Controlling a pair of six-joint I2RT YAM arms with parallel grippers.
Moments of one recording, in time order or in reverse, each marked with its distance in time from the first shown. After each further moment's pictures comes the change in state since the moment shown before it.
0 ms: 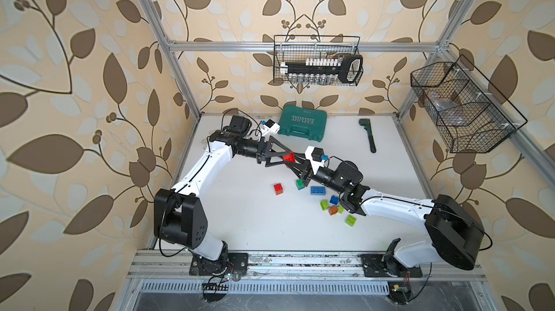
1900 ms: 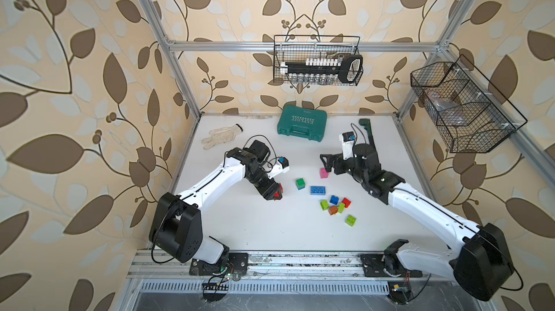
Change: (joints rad) left arm -0.306 -0.084 -0.256 -0.145 -1.036 0.706; right arm -0.380 -0.170 0.201 -1.151 0.326 0.370
